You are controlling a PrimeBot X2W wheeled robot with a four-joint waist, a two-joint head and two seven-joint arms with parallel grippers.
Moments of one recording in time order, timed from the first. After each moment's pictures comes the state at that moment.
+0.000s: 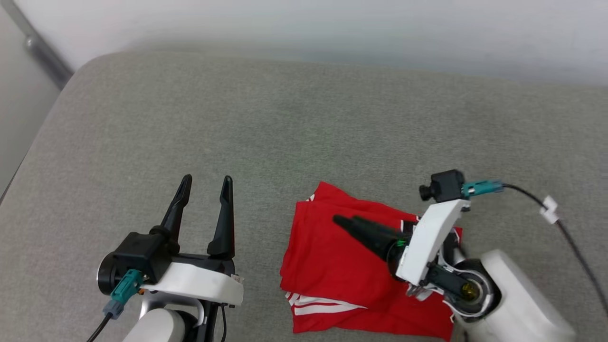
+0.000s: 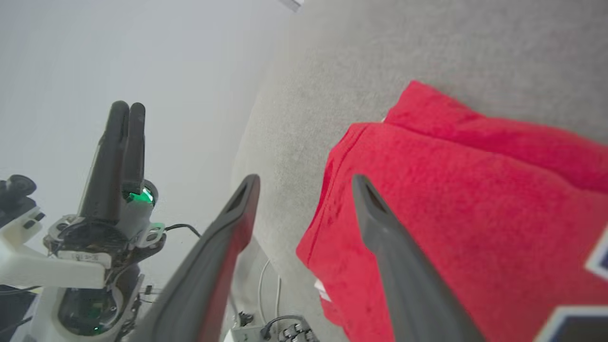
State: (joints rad) left arm -0.18 0.34 -0.44 -0.07 -0.54 0.26 -0.26; right arm -0.41 -0.15 0.45 0.32 1.18 0.13 0.48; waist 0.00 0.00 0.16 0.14
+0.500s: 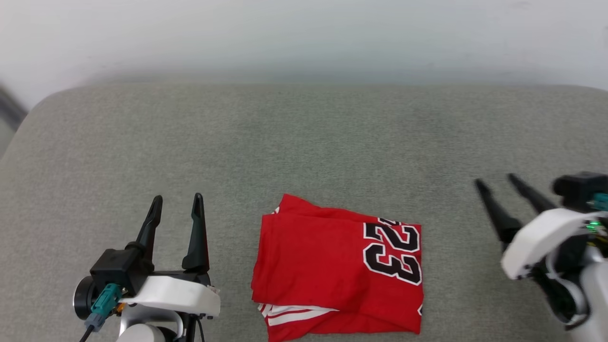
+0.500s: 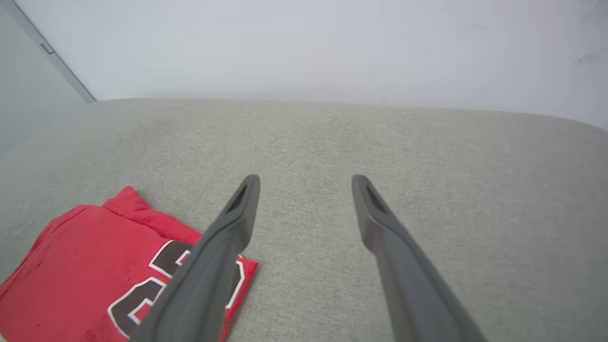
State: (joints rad) left arm -0.11 0.36 -0.38 -0.05 -0.54 0.28 -0.26; right arm -0.29 -0.33 0.17 0.22 0.49 0.13 0.17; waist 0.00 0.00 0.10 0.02
